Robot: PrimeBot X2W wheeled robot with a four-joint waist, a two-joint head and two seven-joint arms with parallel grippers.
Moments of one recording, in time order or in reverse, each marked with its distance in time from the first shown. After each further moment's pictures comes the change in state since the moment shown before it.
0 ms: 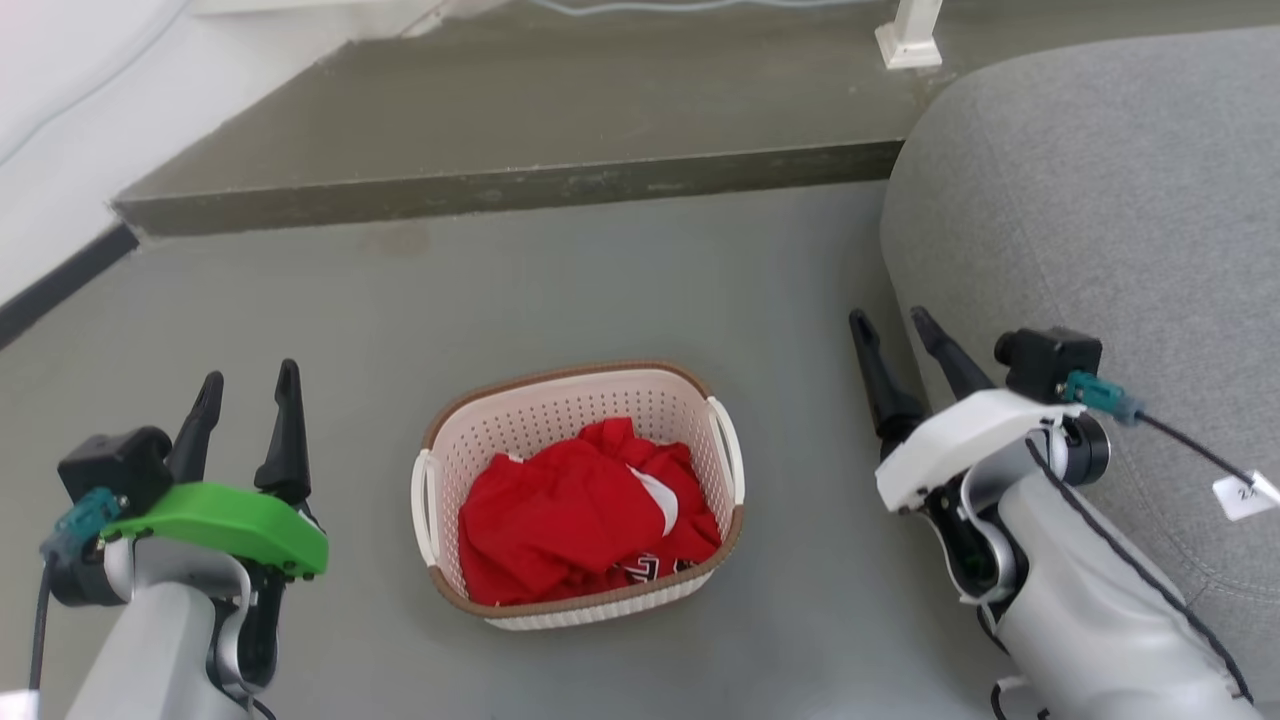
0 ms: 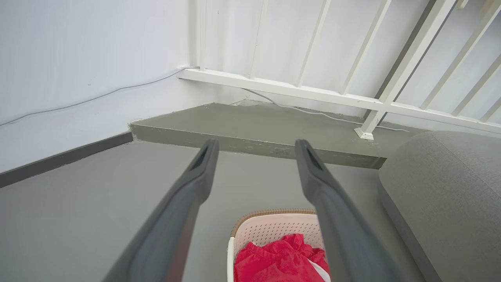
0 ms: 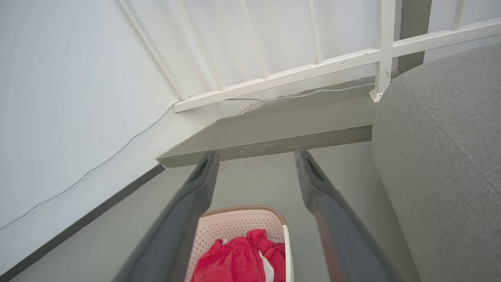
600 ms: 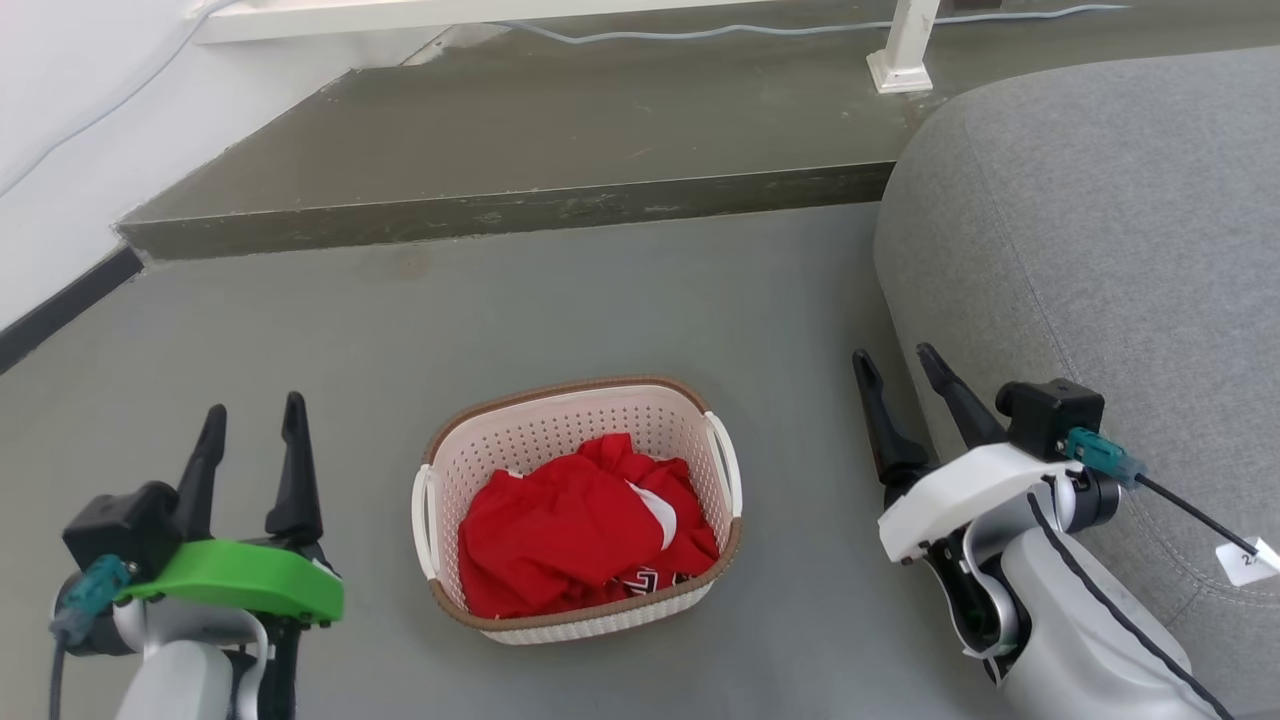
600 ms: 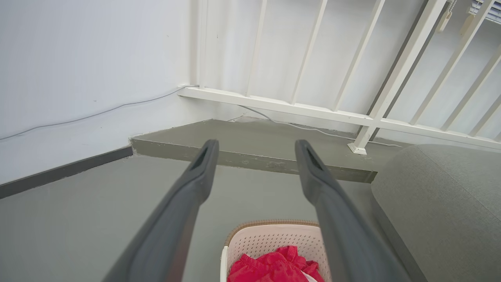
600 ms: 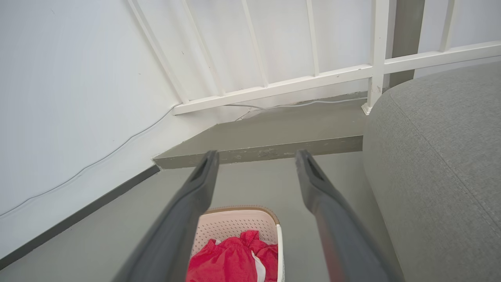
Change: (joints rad) left arm 0.155 -0.066 0.111 -0.186 0.110 0.004 -0.003; right arm 0.138 0.013 -0.064 -0.136 -0.131 -0.021 0.000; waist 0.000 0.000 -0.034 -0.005
